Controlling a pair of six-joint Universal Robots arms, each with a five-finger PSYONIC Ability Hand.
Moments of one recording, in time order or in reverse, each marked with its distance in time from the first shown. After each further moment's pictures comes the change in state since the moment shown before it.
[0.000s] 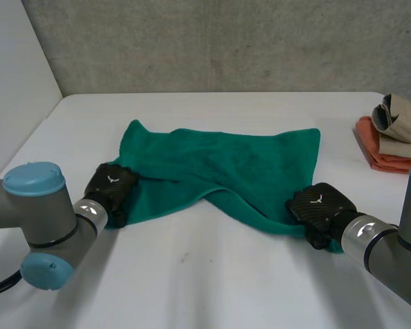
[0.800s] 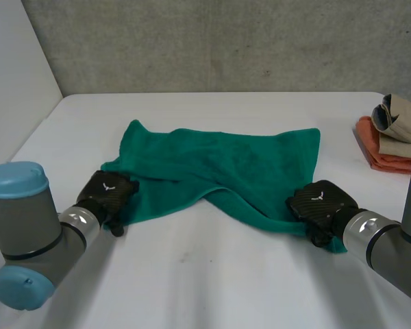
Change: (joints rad) left arm -0.004 0.163 -0.124 -0.100 0.018 -0.007; right arm -0.002 -0.004 -0.029 0.042 -0.003 0.008; left_hand -0.097 -0.092 -0.090 -0.103 -0.032; right_hand 0.000 0.000 0.000 0.000 0.000
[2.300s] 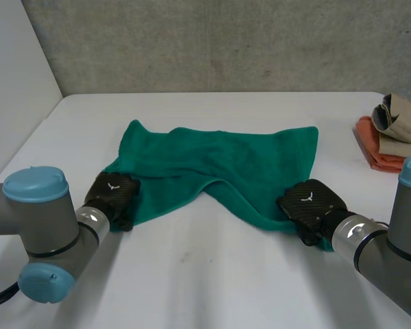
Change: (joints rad) left arm -0.037 -0.105 0.069 0.062 -0.080 -0.073; right arm 0.039 0.023 0.030 -0.116 -0.004 -0.008; left_hand 0.142 0.149 0.144 0.157 0.168; right_hand 0.000 0.000 0.000 0.000 0.000
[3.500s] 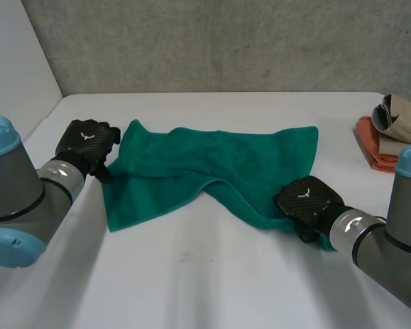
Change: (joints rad) left arm 0.059 0.199 0.100 -0.097 0.037 -0.025; right arm 0.017 0.005 -0.056 0.065 0.003 0.001; left_hand -0.020 -0.026 -0.019 -0.032 -0.035; right_hand 0.000 0.000 0.000 0.000 0.000
